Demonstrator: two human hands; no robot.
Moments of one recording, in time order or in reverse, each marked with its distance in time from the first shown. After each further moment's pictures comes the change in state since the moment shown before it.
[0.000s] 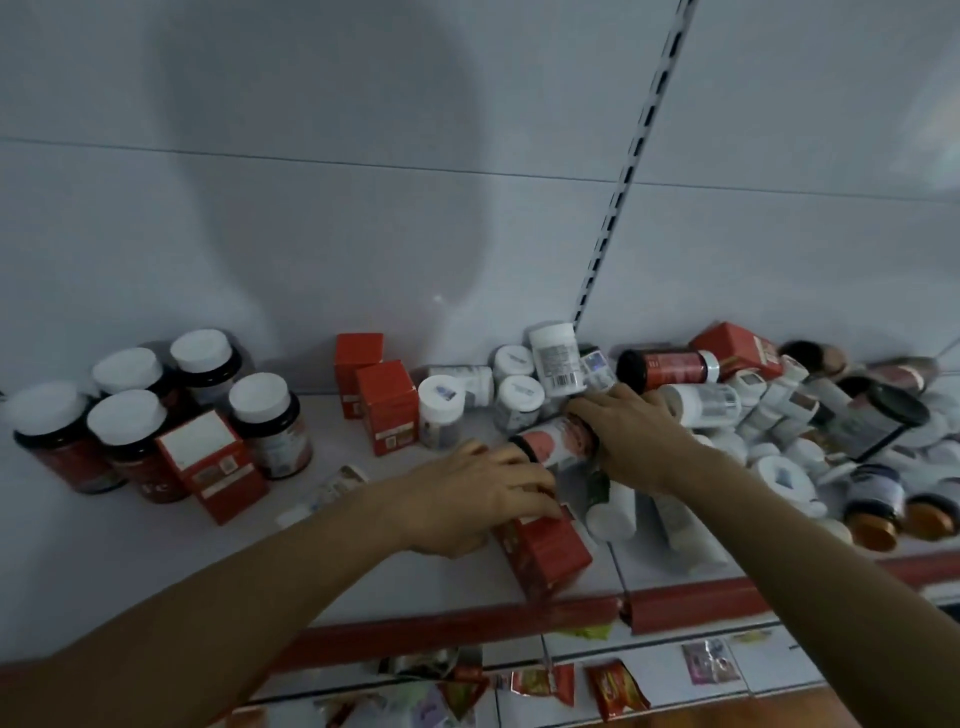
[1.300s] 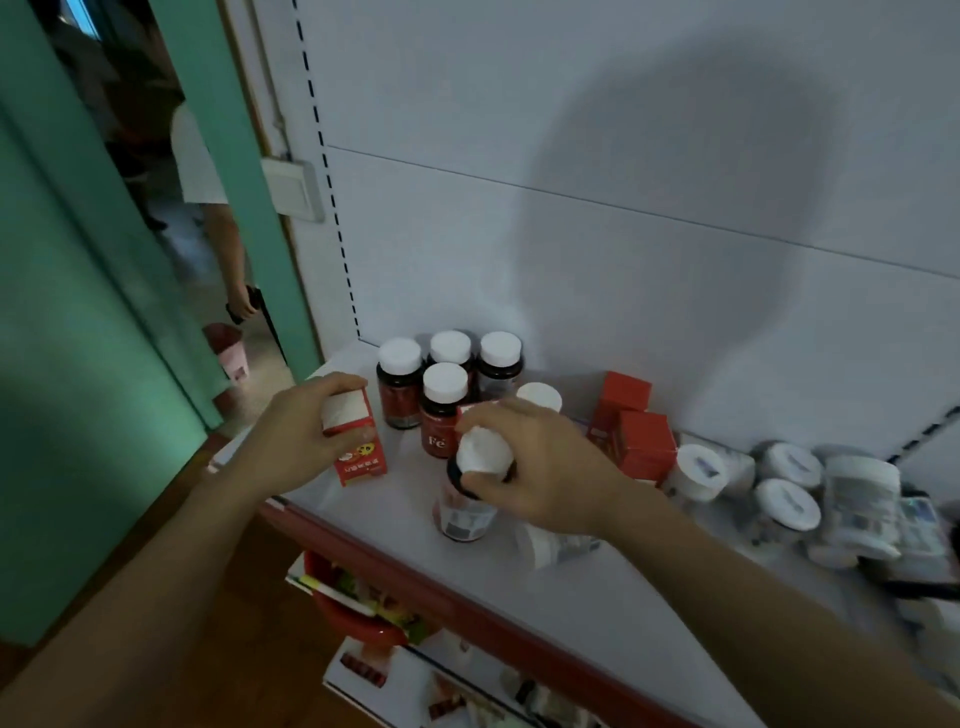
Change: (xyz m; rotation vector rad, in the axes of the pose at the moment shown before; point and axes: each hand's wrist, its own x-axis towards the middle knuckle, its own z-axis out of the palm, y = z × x) left_hand -0.337 -0.026 0.011 -0.396 0.720 -1.425; right_hand 0.080 -0.273 -0.085 0.655 0.242 -0.825
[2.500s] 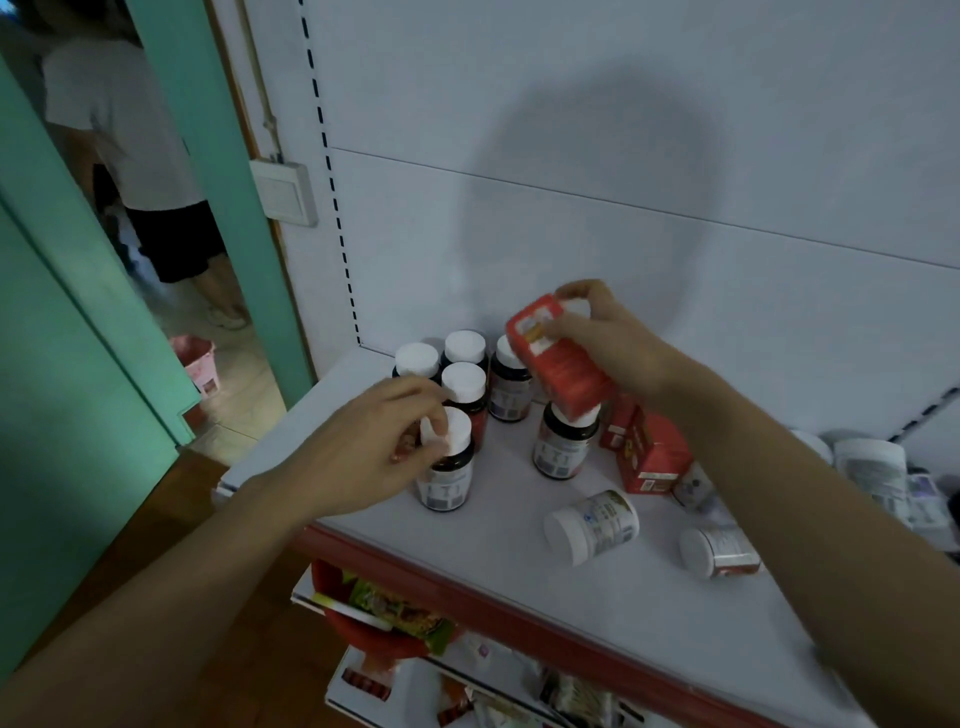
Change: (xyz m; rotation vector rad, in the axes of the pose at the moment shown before) left_hand 0.007 0.023 -0.001 0.088 -0.104 0.589; right_hand 0.058 -0.001 -0.071 0.591 0.185 0.636
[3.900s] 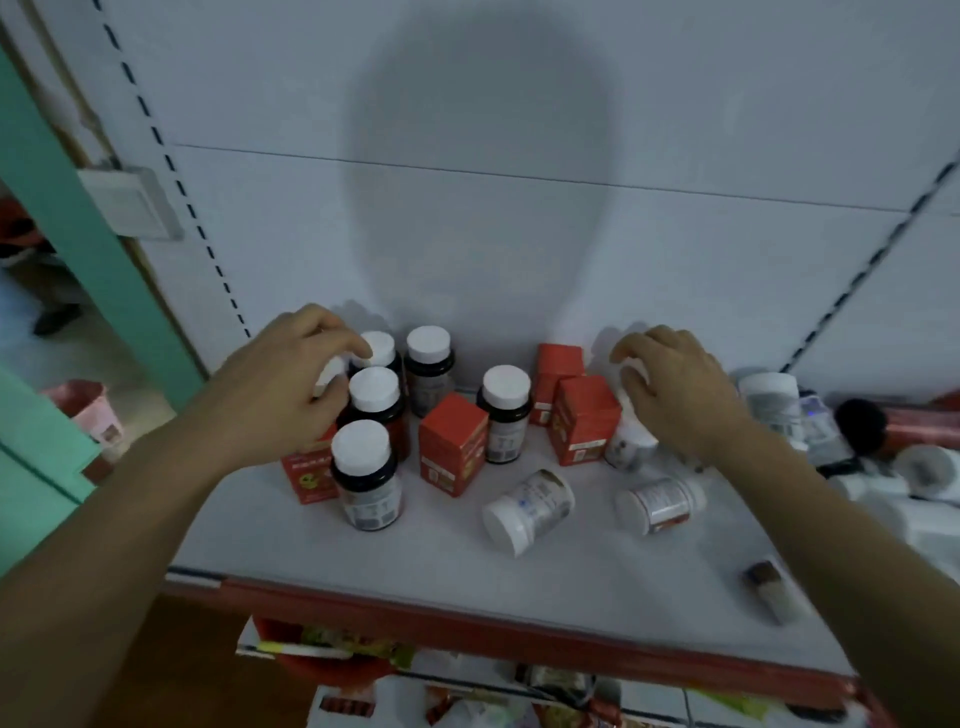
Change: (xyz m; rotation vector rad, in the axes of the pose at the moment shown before) left_hand 0.067 -0.015 -0.025 0.153 -0.055 -0.023; right_hand -0.051 0.131 -0.085 -0.938 0.461 -0.149
